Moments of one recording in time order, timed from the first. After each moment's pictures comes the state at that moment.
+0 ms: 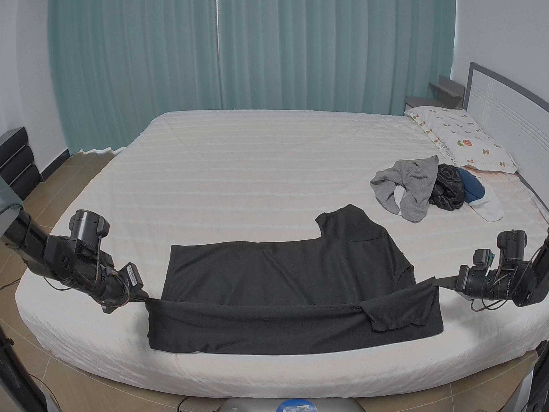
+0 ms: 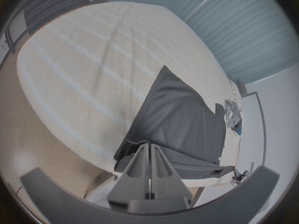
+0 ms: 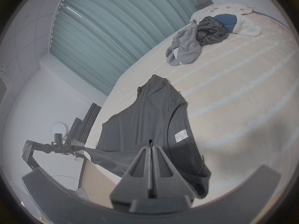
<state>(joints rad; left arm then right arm) 0.01 1.94 -0.81 -0.08 -0.29 -0.61 -0.18 2.04 -0.50 -0.83 0.67 0.29</state>
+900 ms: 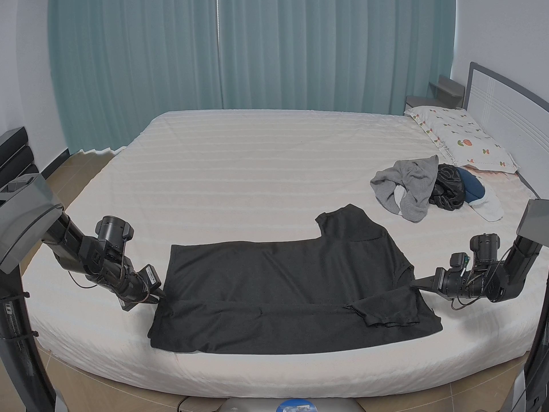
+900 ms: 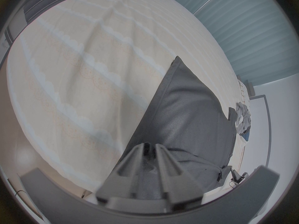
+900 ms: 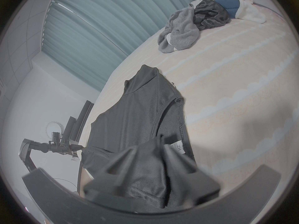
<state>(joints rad) 0.00 2.17 -0.98 -0.08 -0.27 -0.64 -0.12 2.25 -0.67 -0.83 0.61 0.33</state>
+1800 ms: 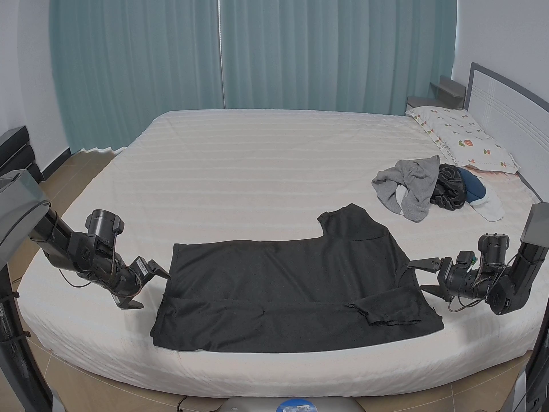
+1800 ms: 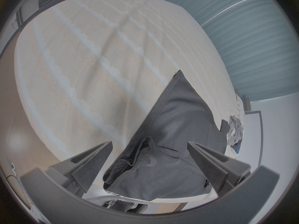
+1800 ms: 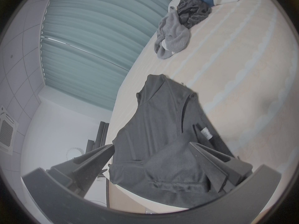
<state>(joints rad) 0.02 2.10 -0.94 -0.09 -0.29 -0.77 -0.09 2.20 -0.51 -1.13 0.65 0.72</state>
